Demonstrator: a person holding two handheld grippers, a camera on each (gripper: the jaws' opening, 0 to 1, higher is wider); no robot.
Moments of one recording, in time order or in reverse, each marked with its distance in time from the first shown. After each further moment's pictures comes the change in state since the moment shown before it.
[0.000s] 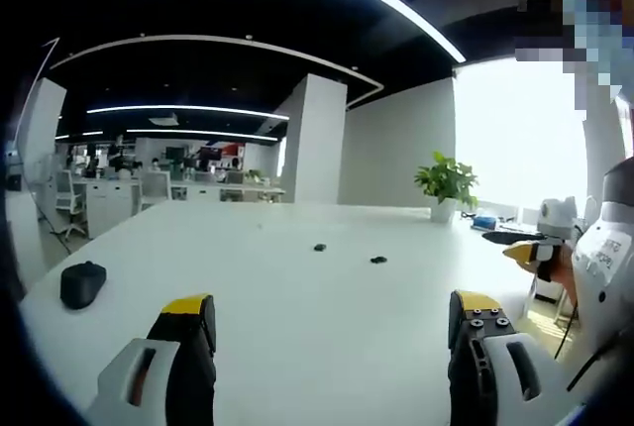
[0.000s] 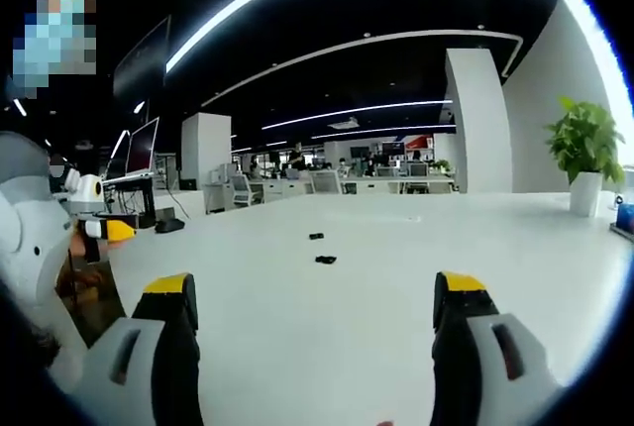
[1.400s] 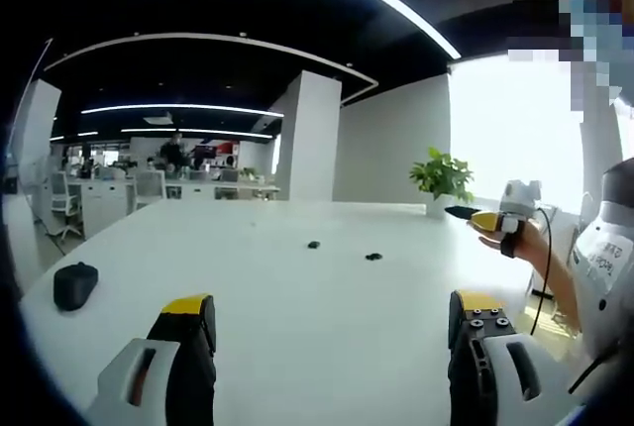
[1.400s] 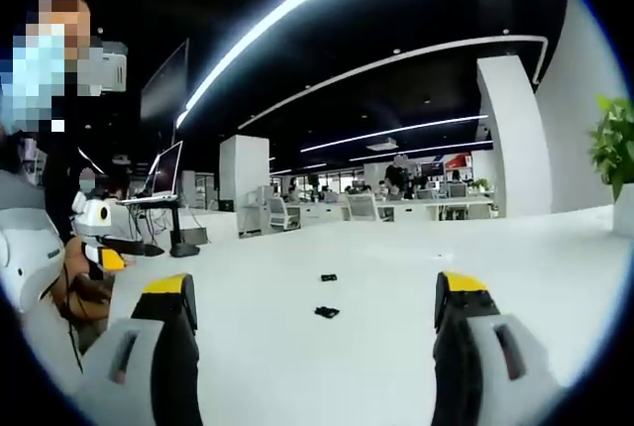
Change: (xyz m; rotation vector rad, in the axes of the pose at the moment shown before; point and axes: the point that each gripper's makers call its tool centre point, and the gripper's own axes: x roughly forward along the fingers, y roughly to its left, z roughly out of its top) left arm 0.006 -0.006 -0.004 0.009 0.016 -0.020; right arm 0.069 -0.024 0.038 -0.005 -0.115 0.193
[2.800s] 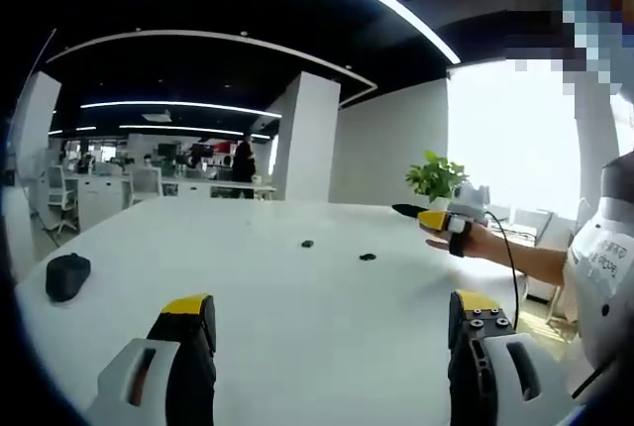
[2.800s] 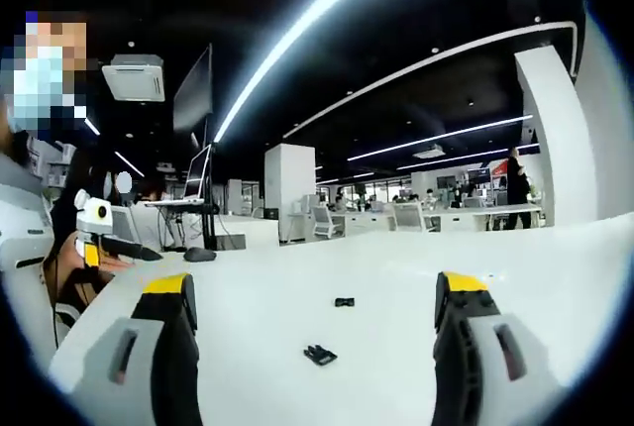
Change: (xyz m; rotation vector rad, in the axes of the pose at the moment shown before) left arm 0.001 -0.006 -0.004 -0.017 -0.009 -0.021; right arm 0.099 -0.015 -0.018 0.019 -0.047 0.229
